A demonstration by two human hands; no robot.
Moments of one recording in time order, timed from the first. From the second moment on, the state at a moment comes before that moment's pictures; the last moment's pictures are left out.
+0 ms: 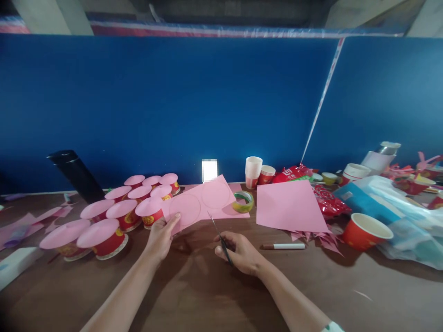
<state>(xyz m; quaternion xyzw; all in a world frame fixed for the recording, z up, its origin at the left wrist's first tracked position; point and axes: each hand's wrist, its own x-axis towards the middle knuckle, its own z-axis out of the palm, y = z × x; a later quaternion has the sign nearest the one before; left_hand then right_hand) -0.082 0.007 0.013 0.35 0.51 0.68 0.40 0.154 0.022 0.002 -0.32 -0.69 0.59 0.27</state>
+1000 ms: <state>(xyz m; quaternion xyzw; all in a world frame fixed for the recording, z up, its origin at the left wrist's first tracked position) -0.072 0.008 -0.004 0.39 0.52 0.64 0.41 0.156 0.023 0.004 -0.31 -0.68 0.60 0.28</state>
